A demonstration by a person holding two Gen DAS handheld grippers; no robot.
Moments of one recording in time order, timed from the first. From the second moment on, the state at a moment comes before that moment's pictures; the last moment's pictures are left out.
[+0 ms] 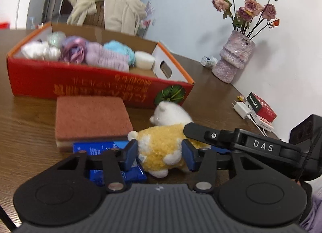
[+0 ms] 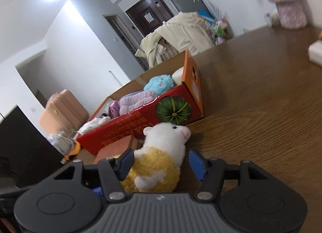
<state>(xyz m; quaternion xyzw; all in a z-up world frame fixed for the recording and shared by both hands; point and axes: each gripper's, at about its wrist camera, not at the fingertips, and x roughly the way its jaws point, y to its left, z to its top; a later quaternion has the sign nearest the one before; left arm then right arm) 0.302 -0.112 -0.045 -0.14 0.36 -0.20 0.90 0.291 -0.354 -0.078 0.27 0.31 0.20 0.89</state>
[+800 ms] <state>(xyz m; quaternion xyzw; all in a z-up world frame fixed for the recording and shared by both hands) 0.233 -0.102 0.004 -0.14 0.29 -0.23 0.92 0.233 -0.350 -0.035 0.27 0.26 0.22 0.90</state>
